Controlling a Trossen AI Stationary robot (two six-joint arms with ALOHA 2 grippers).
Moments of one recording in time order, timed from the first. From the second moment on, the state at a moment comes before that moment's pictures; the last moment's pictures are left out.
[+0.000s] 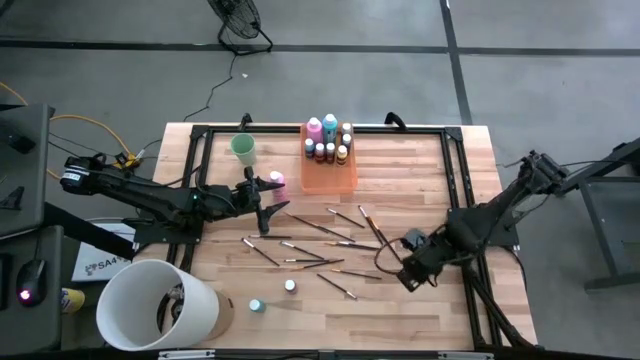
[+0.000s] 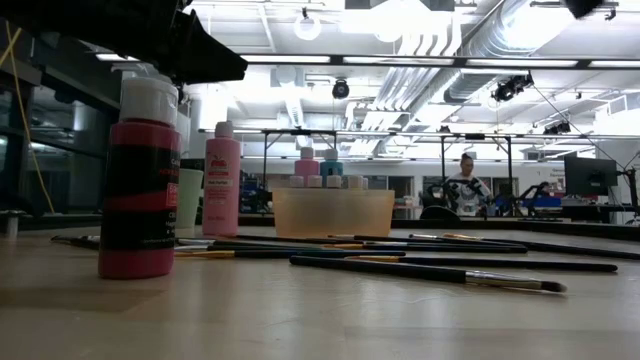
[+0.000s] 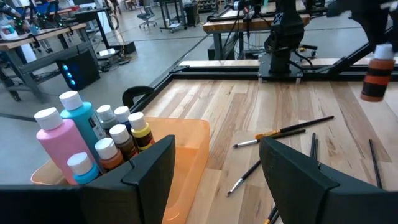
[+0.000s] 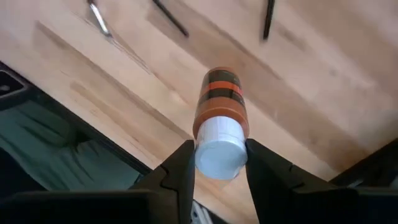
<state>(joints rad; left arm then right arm) -0.14 0.96 0.44 0.40 -0.49 0.04 0.58 1.35 1.14 -1.10 -0.11 1.54</state>
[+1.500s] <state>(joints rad) -0.14 0.96 0.46 0.37 -0.49 0.03 -0.36 2.01 2.01 -1.16 -0.04 -0.17</state>
